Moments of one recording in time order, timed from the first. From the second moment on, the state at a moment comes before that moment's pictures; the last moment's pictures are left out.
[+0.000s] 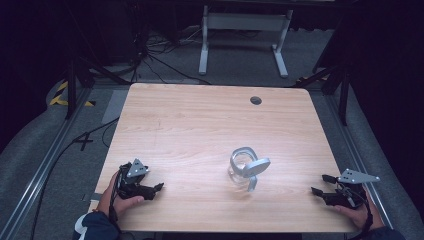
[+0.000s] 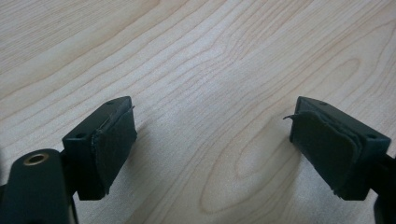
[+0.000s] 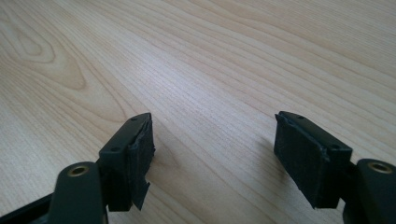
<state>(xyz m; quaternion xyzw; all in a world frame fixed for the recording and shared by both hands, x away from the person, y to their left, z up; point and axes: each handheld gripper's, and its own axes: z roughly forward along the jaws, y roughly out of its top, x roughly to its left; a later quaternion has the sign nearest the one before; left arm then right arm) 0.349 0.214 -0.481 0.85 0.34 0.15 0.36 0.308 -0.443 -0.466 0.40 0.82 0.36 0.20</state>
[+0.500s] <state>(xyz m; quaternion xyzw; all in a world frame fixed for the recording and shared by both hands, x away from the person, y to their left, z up) 0.348 0.213 -0.481 0.85 0.36 0.14 0.36 0.309 -0.443 -0.466 0.40 0.82 0.36 0.19</state>
